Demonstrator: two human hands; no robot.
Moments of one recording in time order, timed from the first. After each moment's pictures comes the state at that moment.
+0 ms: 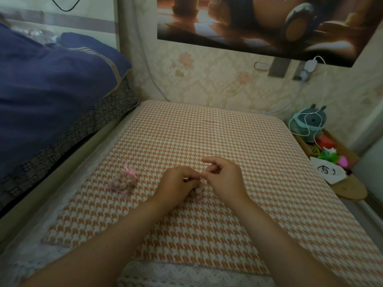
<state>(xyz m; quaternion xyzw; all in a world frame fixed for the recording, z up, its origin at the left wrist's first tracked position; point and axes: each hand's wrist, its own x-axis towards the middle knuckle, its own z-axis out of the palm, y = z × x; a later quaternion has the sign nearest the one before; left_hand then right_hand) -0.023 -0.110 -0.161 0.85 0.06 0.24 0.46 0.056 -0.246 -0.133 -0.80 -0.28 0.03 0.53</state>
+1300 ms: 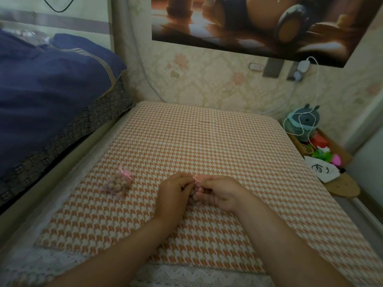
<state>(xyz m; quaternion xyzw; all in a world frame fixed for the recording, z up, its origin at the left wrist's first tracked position) -0.031 -0.136 -0.183 0.83 0.09 0.39 0.40 0.057 -0.246 -0.133 -0.62 -0.01 0.41 0.67</state>
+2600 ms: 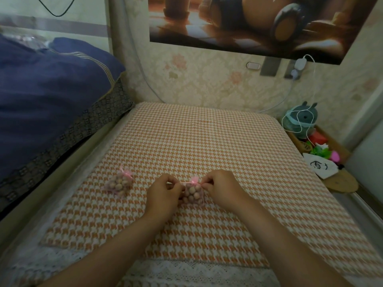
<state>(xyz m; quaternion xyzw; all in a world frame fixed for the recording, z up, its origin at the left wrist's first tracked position) -0.049 -0.134 -0.170 0.69 0.31 0.24 0.61 0.058 -0.266 -0.133 -0.90 -0.33 0.06 0.26</state>
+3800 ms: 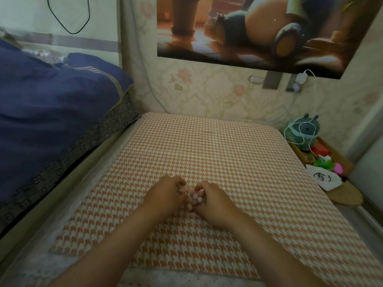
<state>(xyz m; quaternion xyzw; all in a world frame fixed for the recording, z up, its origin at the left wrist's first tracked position) -0.049 -0.090 -0.143 0.93 0.20 0.11 0.29 0.036 -0.250 -0.142 -0.88 -0.36 0.12 0.28</state>
